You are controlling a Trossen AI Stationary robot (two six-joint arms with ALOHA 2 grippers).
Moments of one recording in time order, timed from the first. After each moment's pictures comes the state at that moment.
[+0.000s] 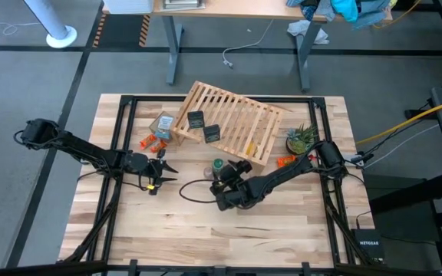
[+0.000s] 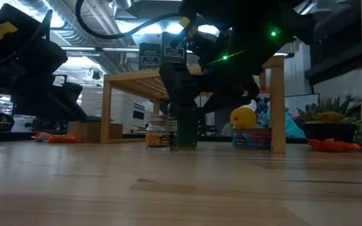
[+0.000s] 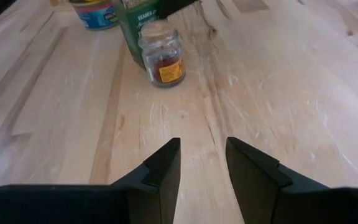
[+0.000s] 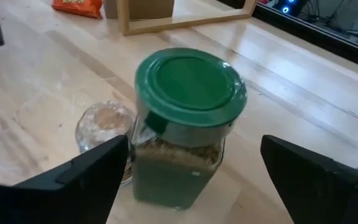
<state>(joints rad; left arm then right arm) -0.15 0.96 0.01 0.49 -0.12 0.10 0.33 2.08 1.30 -0.30 0.98 0.90</state>
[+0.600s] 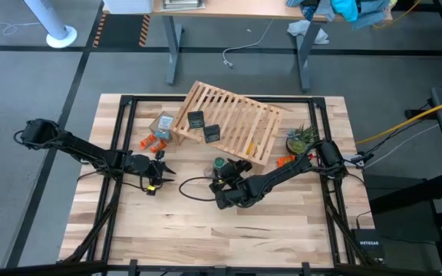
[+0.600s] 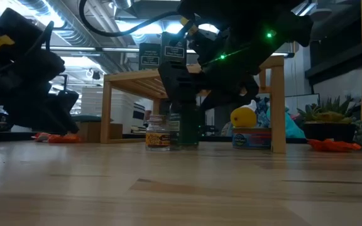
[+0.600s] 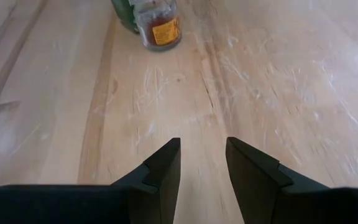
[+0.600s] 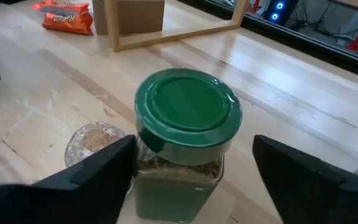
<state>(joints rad) -0.15 0.96 0.01 0.38 -0.12 0.10 0.31 2.08 1.30 -0.29 1.02 0.91</state>
